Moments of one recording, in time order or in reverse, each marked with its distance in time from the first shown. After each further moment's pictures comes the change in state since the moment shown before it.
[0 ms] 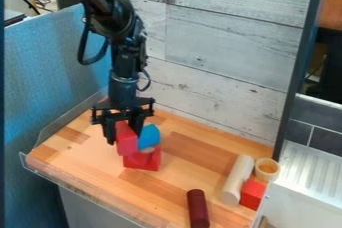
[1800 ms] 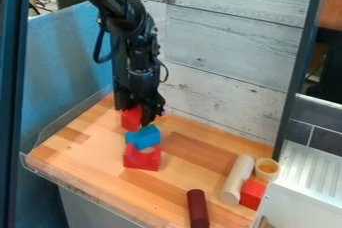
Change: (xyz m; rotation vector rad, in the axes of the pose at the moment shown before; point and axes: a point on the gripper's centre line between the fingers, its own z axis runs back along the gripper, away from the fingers) arm 0.043 -0.045 0.002 -0.065 -0.246 -1.066
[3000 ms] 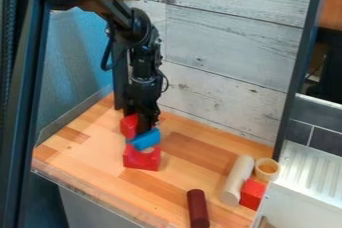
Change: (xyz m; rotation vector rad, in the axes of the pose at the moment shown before) arm 0.000 0.002 -0.020 -0.011 0.086 -0.230
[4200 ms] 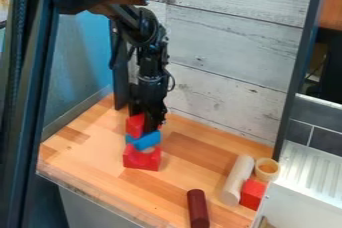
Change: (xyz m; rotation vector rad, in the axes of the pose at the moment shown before) arm 0.009 -0.007 0.002 -0.025 0.018 0.026
